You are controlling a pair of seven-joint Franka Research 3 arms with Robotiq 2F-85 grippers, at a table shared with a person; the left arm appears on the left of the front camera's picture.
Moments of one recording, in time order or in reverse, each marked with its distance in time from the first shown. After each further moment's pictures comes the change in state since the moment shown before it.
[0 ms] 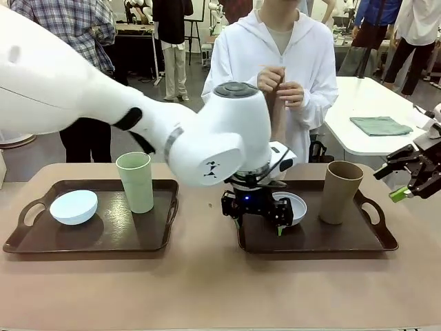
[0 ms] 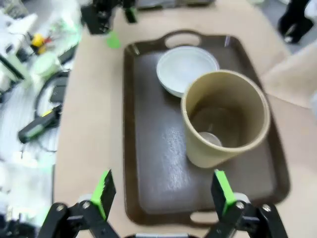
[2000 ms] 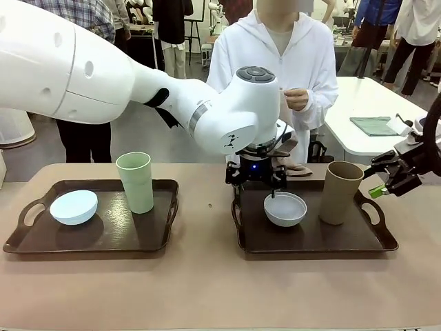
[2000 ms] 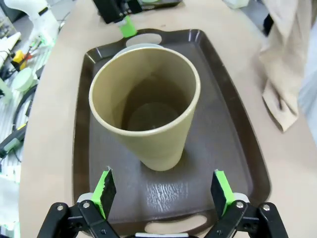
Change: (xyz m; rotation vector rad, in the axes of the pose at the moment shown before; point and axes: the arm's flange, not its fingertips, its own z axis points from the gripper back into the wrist) left arm 0.096 0.024 -0.009 0.102 -0.066 0.136; right arm -0.037 -0.064 -0.027 -0.061 -0.086 -0.067
